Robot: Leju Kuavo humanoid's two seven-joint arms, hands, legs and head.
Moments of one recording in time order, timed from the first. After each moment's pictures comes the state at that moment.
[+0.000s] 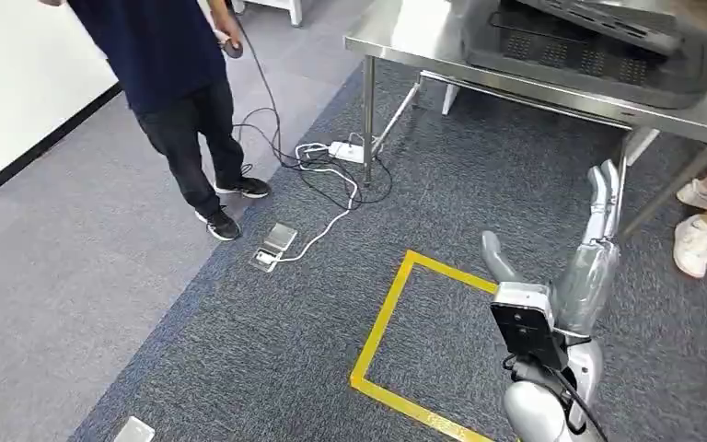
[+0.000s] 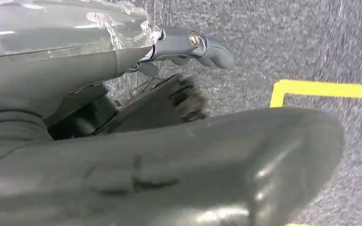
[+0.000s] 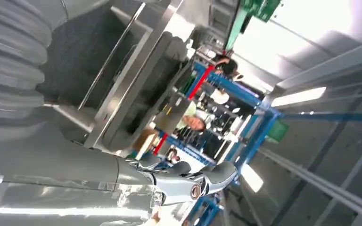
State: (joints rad) left arm -0.15 -0.05 -1.08 -0.30 1.01 0.30 -0.32; right arm 0.09 -0.02 0.18 -1.94 0.74 -0.70 -0.05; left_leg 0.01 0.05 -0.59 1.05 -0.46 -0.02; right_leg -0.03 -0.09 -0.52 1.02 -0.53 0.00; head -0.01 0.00
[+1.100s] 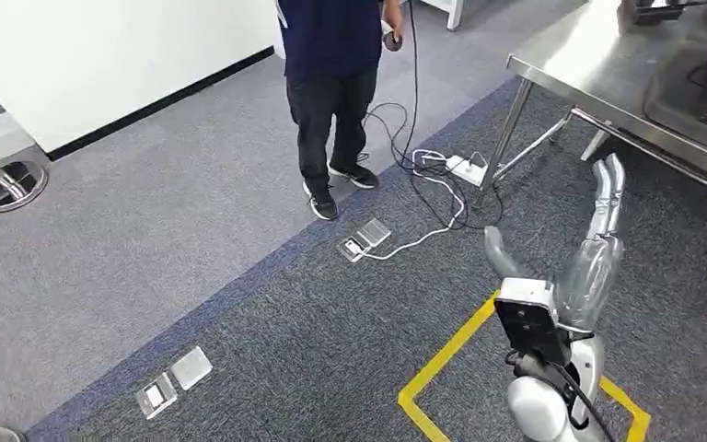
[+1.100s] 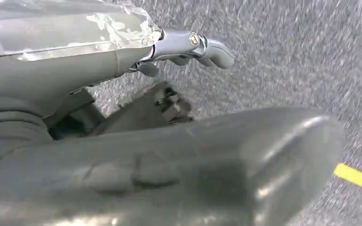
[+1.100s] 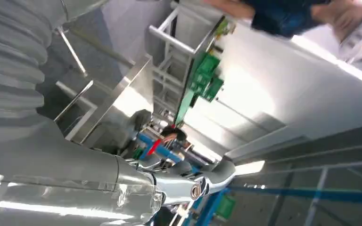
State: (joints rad) left arm -0.16 -0.05 -1.08 -0.29 1.00 0.30 -0.32; right arm 0.07 -0.04 0.18 -1.94 0.73 -0.70 -0.05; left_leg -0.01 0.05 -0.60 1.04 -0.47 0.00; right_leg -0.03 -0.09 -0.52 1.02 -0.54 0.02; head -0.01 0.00
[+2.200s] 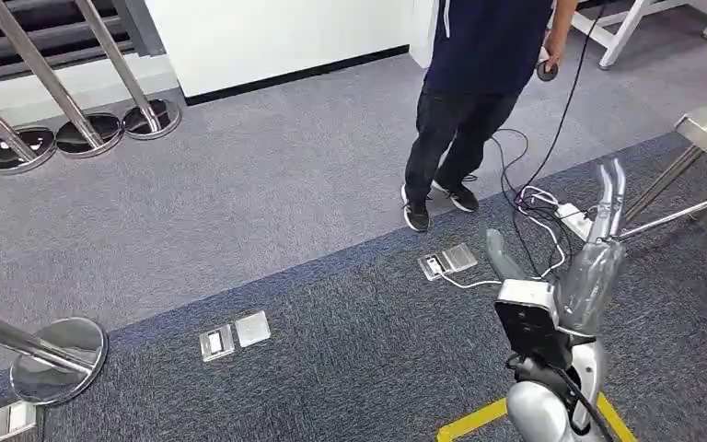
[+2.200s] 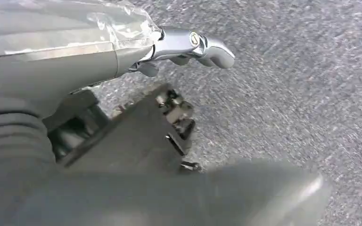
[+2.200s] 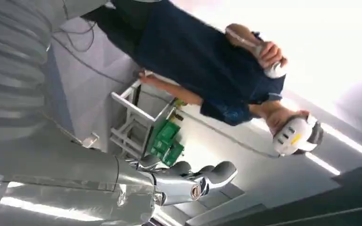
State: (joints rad) left arm -0.15 -0.05 -1.08 -0.29 0.99 0.29 -0.33; right arm 0.08 -0.05 0.18 -1.95 0.75 -0.70 -0.03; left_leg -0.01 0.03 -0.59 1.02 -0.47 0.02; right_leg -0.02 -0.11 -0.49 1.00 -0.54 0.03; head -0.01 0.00
